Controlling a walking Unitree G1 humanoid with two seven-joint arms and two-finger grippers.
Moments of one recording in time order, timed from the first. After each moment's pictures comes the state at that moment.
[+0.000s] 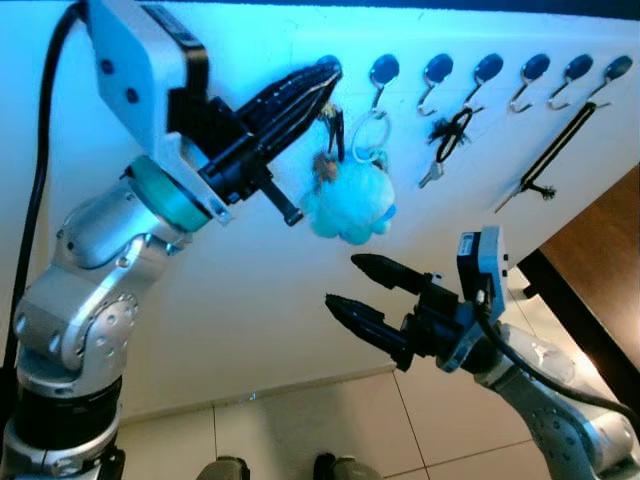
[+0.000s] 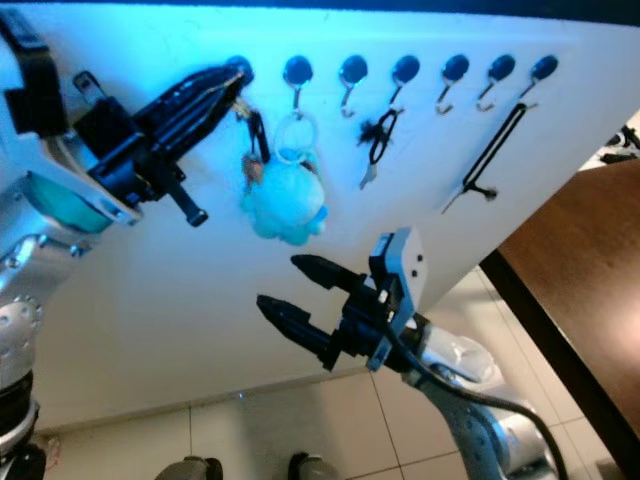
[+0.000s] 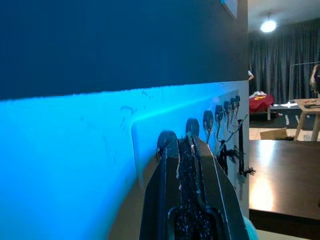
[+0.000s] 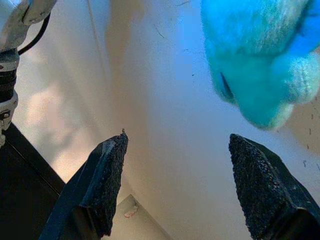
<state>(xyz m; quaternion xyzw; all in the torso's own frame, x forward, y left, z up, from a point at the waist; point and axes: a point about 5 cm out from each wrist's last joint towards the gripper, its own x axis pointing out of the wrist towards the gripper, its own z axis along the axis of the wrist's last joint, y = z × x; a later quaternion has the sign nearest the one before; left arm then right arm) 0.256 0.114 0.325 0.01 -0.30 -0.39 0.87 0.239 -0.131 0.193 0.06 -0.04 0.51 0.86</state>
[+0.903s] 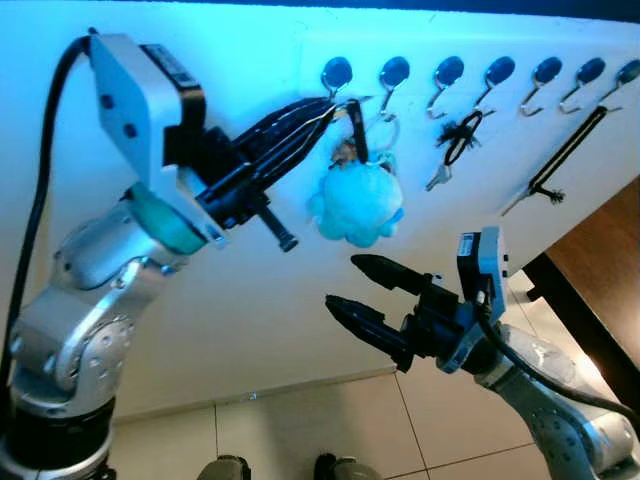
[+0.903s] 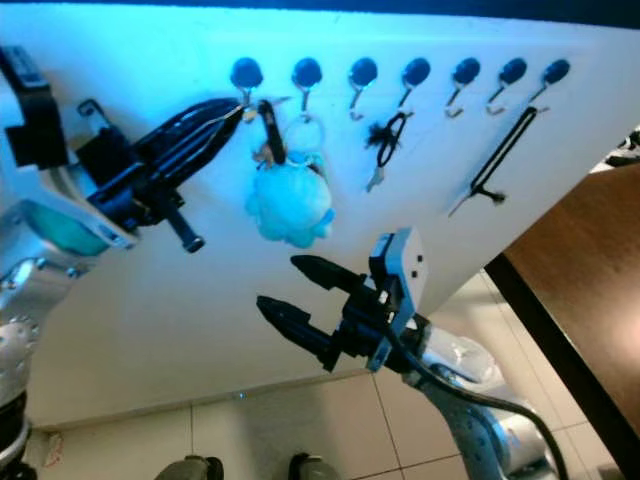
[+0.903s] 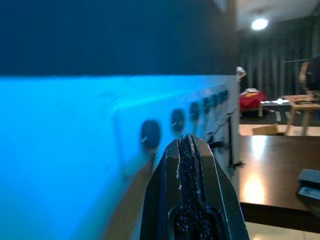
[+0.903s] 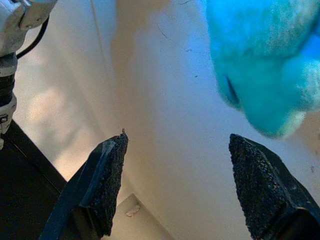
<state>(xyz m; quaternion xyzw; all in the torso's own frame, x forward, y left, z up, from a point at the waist) 0.250 0.104 0.323 0.02 -0.30 -0.41 0.86 0.239 -0.131 0.193 0.06 -0.04 0.51 0.86</state>
